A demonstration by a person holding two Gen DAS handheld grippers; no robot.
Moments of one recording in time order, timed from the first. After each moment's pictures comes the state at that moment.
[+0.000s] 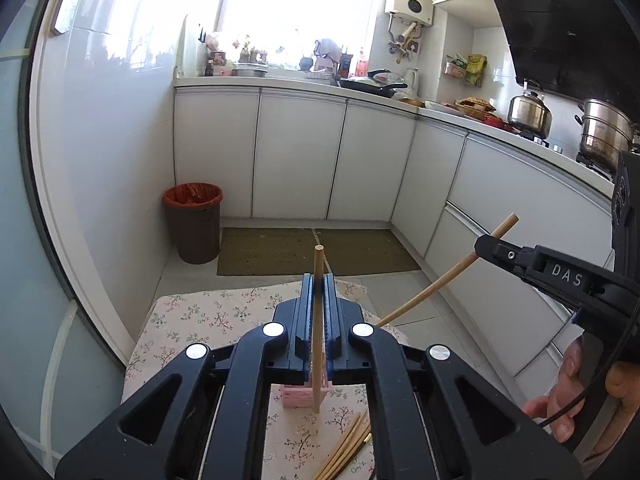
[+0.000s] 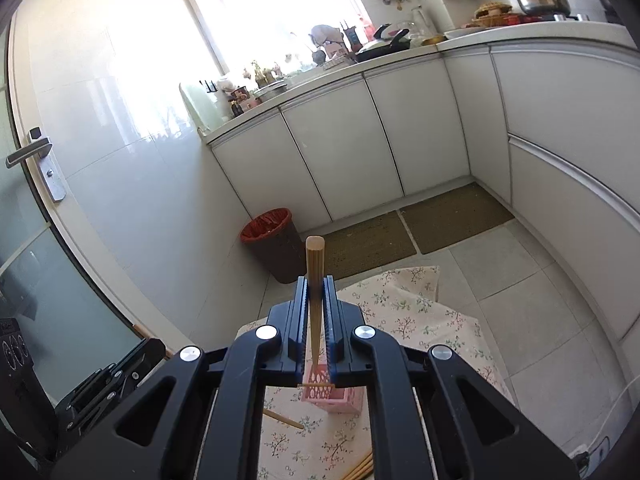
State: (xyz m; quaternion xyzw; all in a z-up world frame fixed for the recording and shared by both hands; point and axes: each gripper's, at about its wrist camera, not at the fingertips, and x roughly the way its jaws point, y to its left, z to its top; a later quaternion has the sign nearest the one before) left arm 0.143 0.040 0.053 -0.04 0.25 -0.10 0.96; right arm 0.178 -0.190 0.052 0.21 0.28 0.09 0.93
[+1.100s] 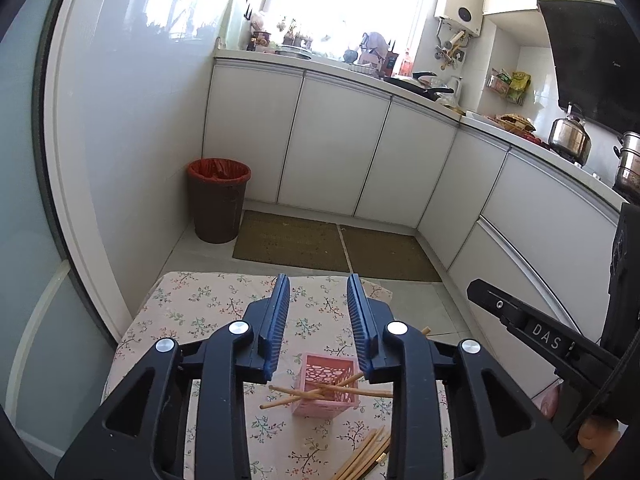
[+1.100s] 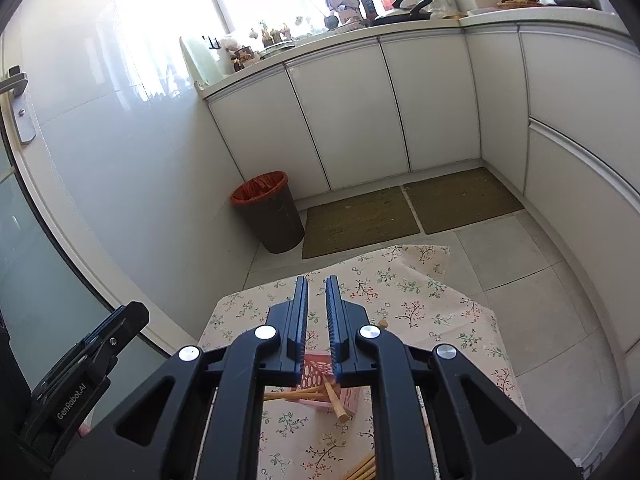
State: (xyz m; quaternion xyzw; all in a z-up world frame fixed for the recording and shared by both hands) left arm 0.172 0.071 0.018 -0.10 0.26 -0.06 0.96; right arm 0.212 -0.154 -0.006 0.17 0.32 0.10 0.93
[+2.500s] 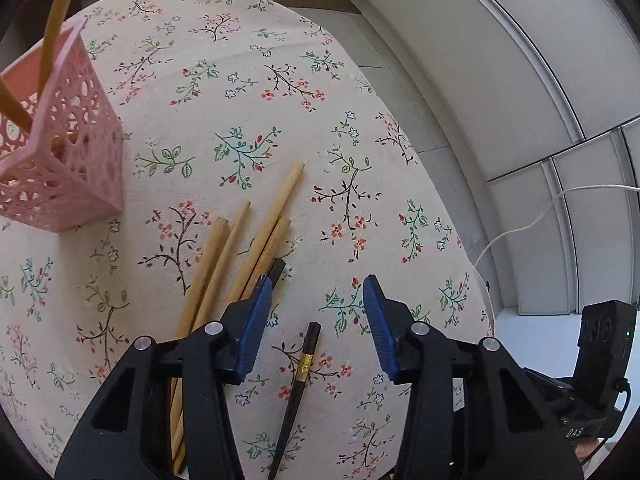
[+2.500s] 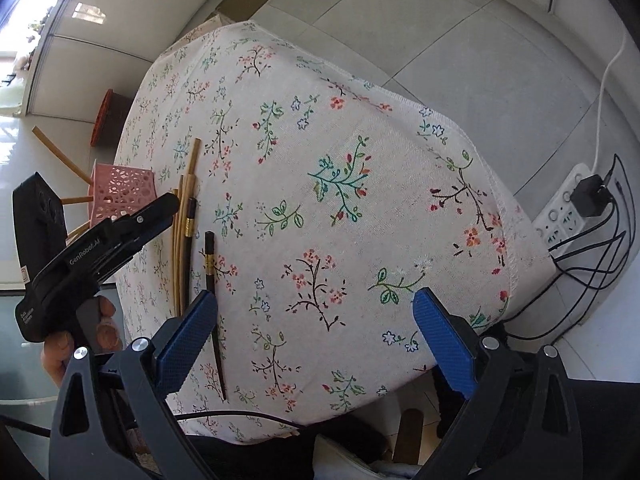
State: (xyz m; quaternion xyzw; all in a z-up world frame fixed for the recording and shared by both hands) left arm 0.216 -0.097 -0.240 -0.01 0.63 -0.26 0.73; right arm 0.046 -0.311 -0.277 0.41 0.61 -0.02 0.68
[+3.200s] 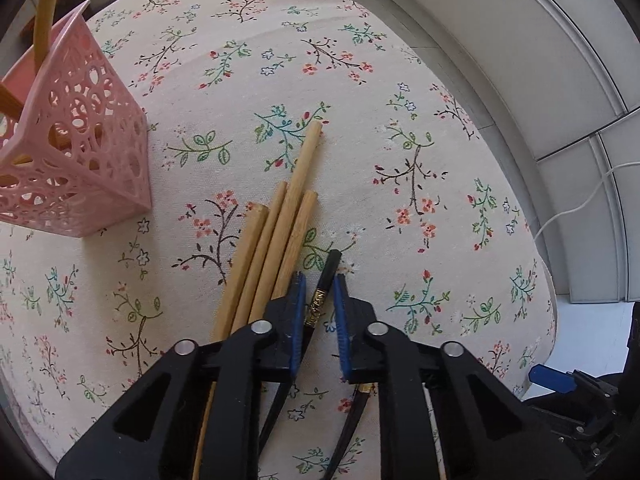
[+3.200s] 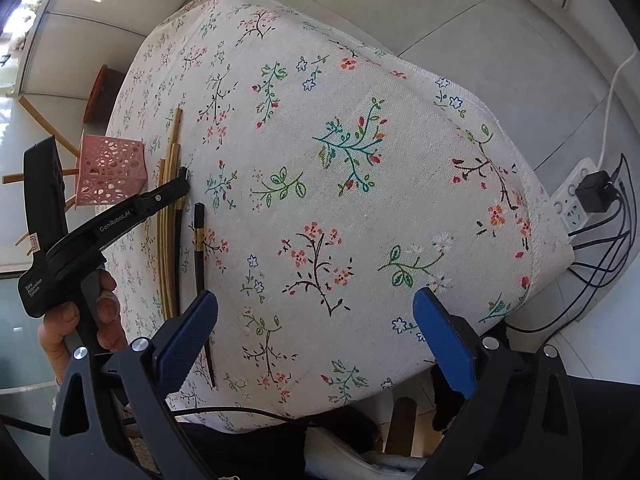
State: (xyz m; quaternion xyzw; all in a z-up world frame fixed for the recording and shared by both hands) left arm 0.220 -0.097 -0.260 0.08 0.63 -0.20 0.74; right arm 0.050 -0.289 -0.285 0.39 0.64 -0.01 0.67
